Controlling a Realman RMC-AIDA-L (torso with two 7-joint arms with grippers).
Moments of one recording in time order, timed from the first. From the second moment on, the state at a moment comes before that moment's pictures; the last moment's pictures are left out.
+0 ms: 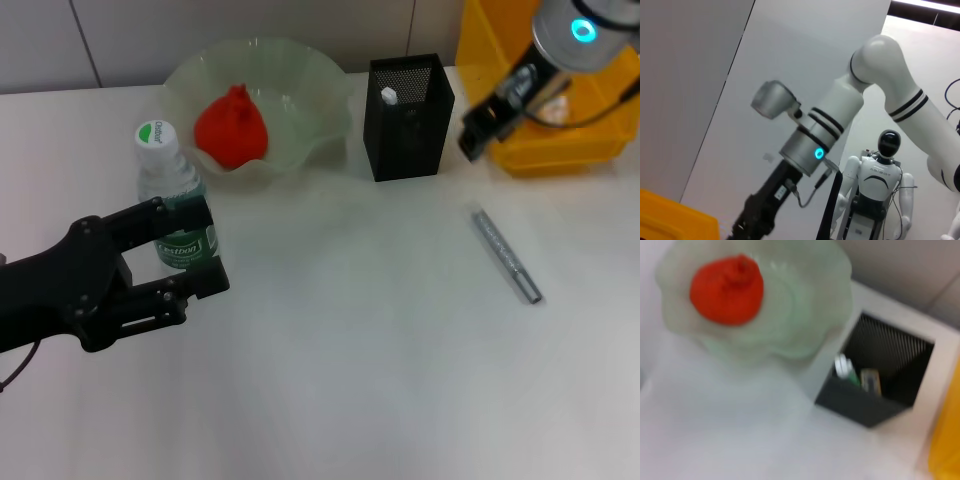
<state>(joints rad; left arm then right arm) -0.32 -2.06 0.97 0.75 1.47 1.87 -1.46 0.92 2.08 -1.25 -1.37 -2.92 -1.74 2.91</state>
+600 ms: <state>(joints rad) -0.32 -2.06 0.97 0.75 1.48 1.87 -1.46 0.82 2.08 -1.24 -1.20 -2.92 -1.64 2.90</state>
